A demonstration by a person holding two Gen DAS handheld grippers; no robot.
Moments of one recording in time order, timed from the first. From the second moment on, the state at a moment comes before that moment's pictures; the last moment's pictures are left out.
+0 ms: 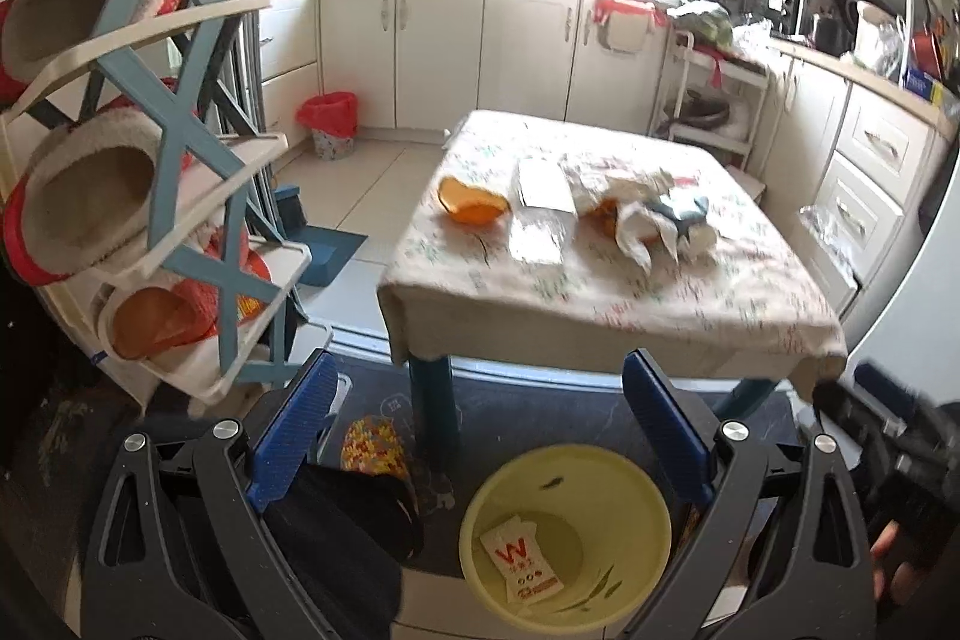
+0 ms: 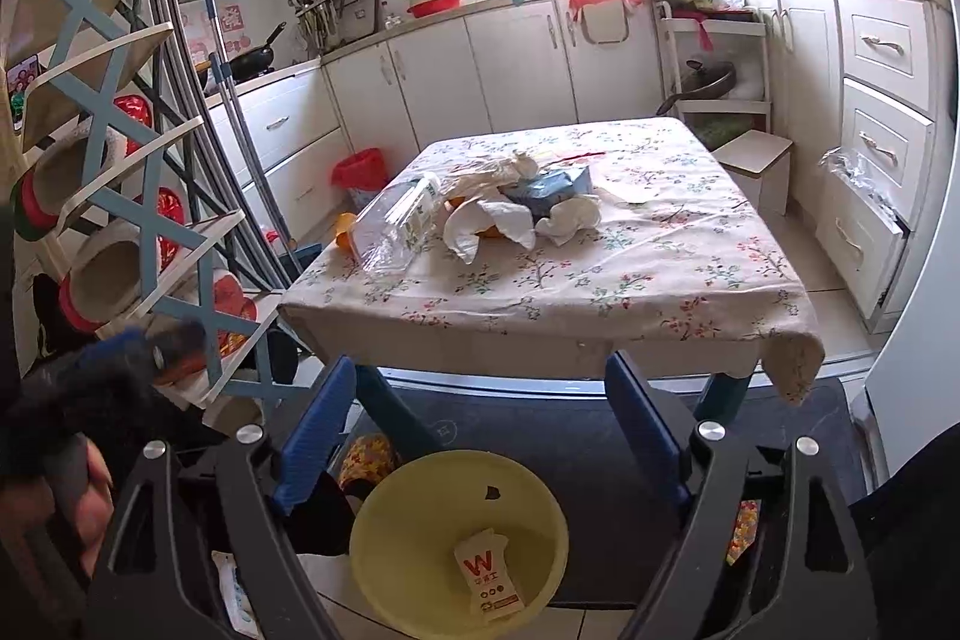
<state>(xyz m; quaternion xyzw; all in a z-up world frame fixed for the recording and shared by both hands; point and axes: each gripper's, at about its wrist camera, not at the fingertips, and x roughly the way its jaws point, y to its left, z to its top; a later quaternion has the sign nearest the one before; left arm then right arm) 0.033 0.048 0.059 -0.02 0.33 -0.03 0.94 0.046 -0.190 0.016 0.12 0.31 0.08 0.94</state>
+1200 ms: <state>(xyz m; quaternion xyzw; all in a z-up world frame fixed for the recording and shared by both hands) 0.230 0.058 0.021 0.14 0.42 -0.09 0.89 0.306 -0.103 -0.032 0.12 0.49 0.12 0.85</state>
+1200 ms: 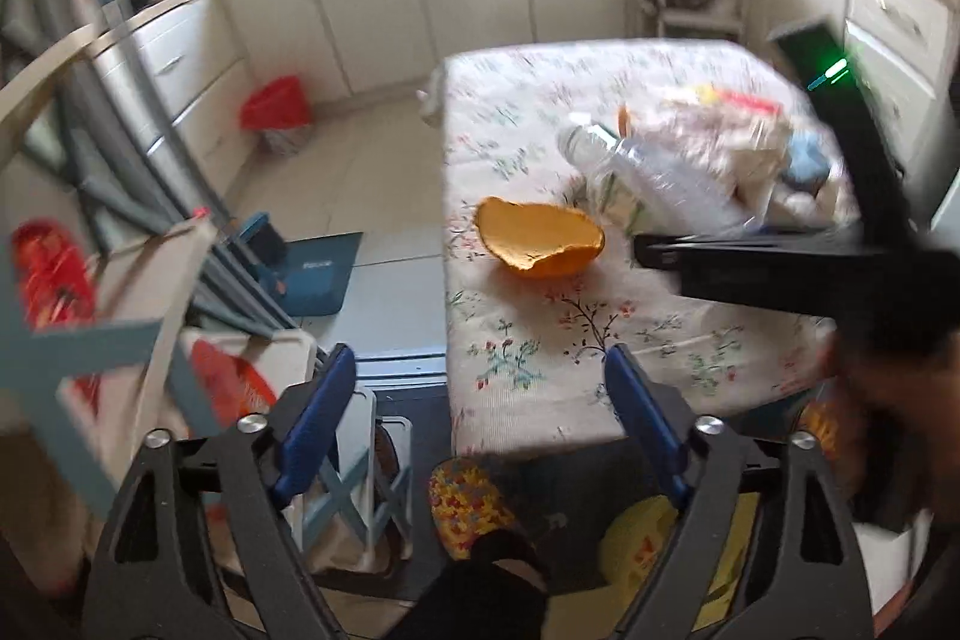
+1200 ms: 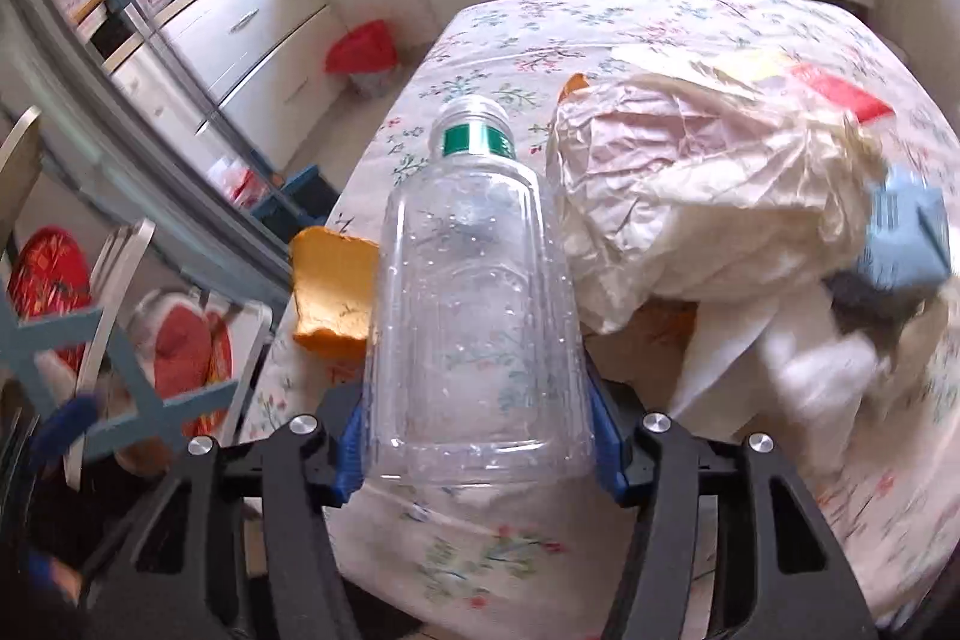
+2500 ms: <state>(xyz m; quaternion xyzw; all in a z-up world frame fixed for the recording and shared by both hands) 0.298 0.037 0.024 -0.01 0.46 -0.20 0.87 0.283 -0.179 -0.035 0.33 0.49 0.26 0.77</state>
